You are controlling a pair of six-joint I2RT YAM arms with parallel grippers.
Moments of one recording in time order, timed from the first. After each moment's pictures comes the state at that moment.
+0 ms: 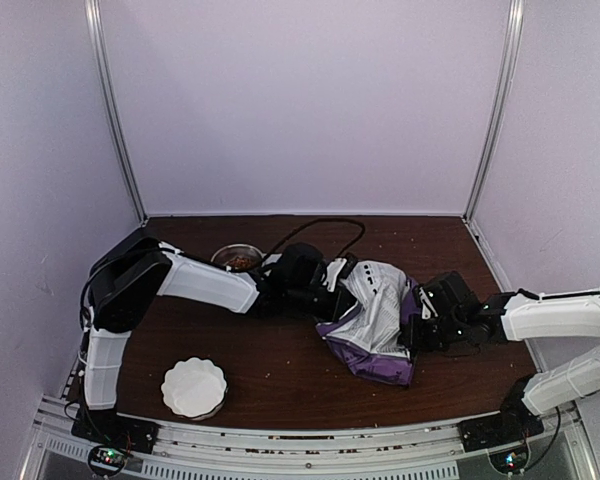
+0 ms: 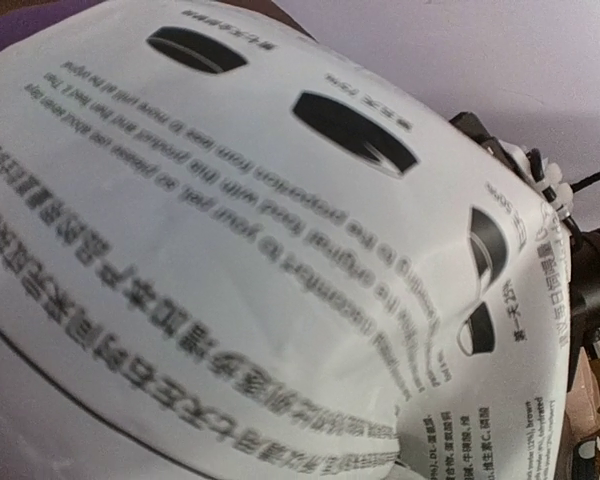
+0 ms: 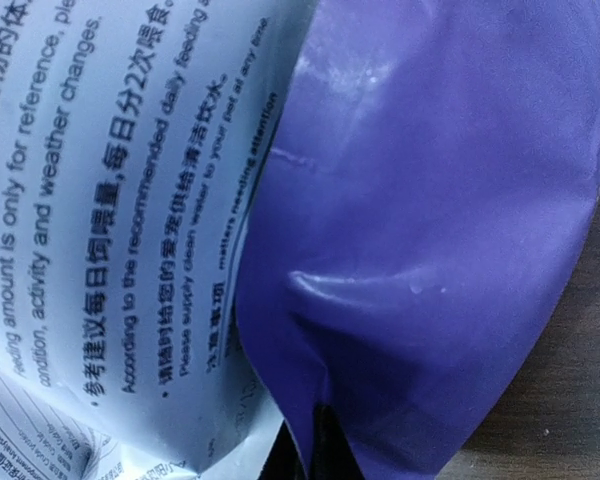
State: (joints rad) left arm -0.98 2.16 1.38 0.29 0.45 -0.53; right arm 0.69 1.24 0.51 -0.20 -0.06 0.77
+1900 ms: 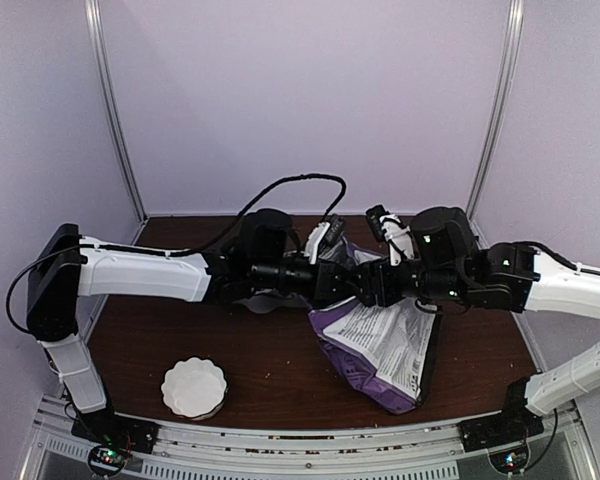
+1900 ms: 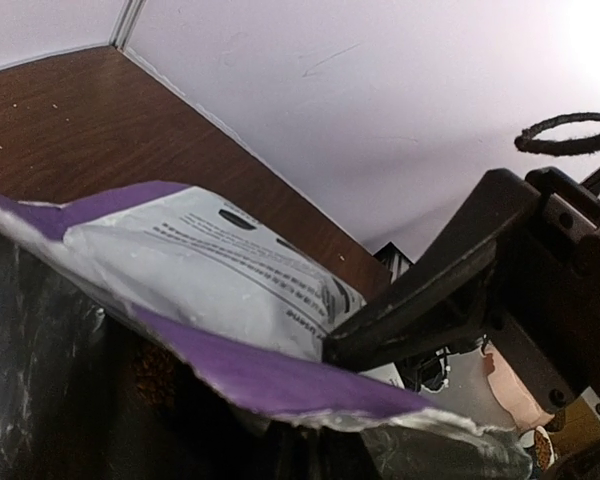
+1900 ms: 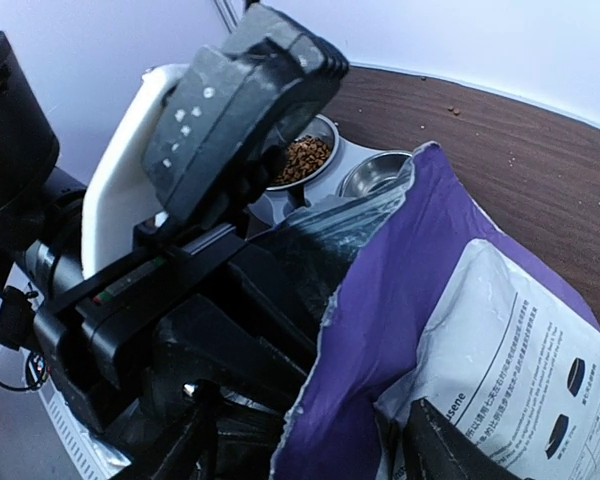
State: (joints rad) left arm -1.00 1.80 1.25 0.26 0.47 -0.52; right arm 1.01 1.19 1.03 -0.35 0.17 0.44
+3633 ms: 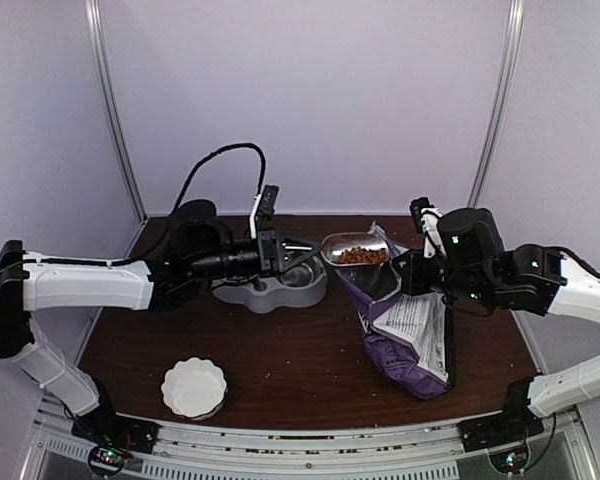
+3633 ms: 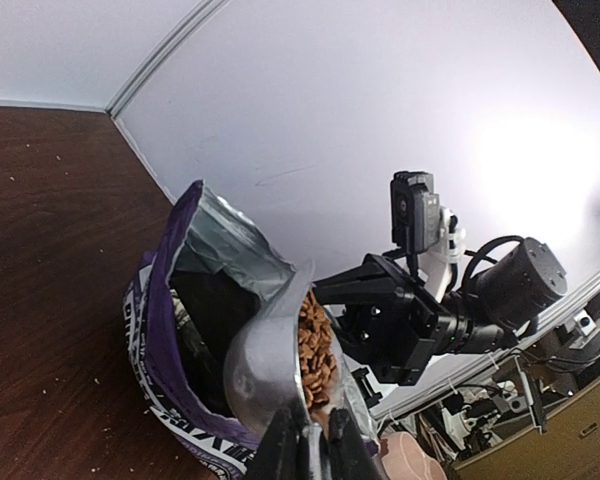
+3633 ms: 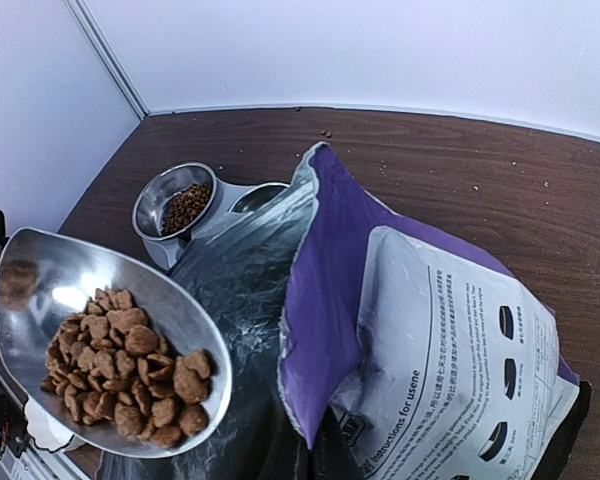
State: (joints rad) left arm -0.90 1.50 0.96 0.57 0.47 -0.87; right arm 0.98 1.07 0.99 -0.47 0.43 0.53
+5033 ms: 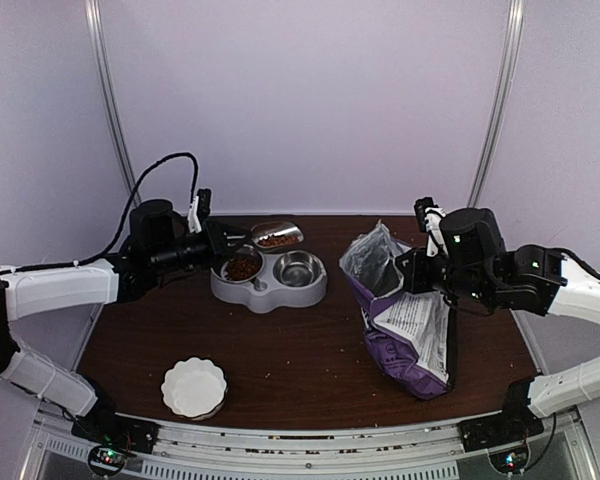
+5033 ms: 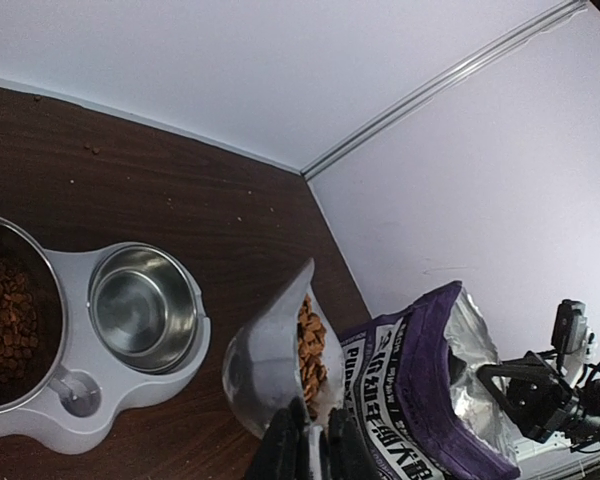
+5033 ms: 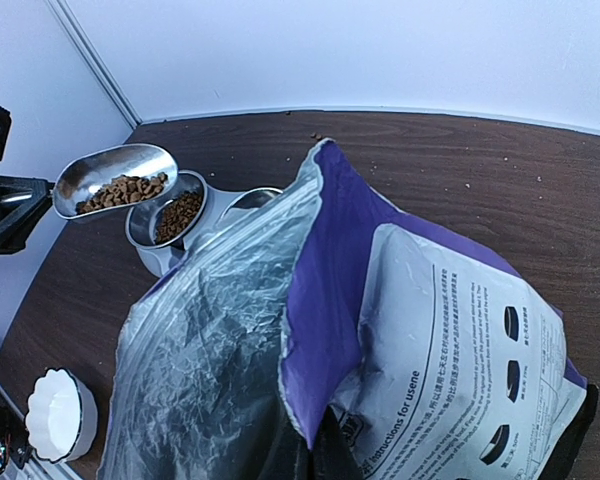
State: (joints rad) left arm -0.58 1.34 0.81 0.37 0.36 -0.83; right arm 0.96 1.06 0.97 -0.46 0.43 0.55
